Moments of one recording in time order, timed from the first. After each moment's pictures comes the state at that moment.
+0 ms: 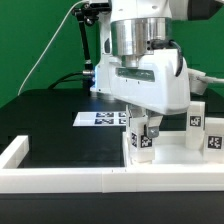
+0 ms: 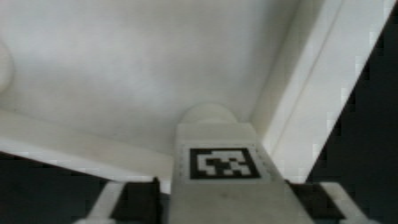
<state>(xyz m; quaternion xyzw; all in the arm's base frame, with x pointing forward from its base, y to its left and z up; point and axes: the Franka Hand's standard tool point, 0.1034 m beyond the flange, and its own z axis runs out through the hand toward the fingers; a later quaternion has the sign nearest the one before) 0.615 0.013 0.072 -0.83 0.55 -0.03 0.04</state>
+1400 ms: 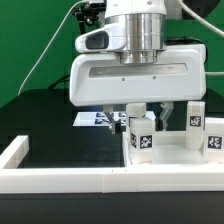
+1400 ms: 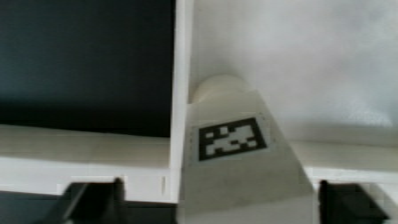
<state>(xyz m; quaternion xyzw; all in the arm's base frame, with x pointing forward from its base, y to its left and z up) 0.620 0.001 0.076 -1.00 -0.05 -0.06 0.01</state>
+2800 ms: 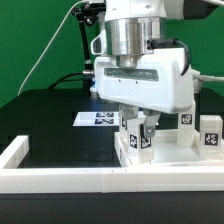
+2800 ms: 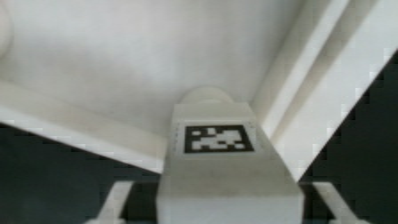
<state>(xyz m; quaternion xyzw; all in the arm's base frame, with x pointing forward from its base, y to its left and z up) 0.617 0.003 0.072 -0.84 0.53 -0.03 0.04</state>
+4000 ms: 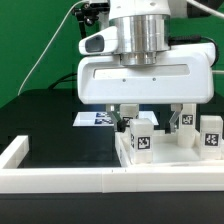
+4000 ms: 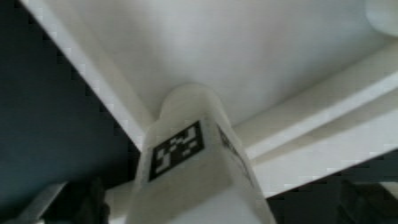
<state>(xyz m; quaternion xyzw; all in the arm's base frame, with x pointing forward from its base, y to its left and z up) 0.618 0.011 0.075 -0.98 0.17 -0.05 0.03</state>
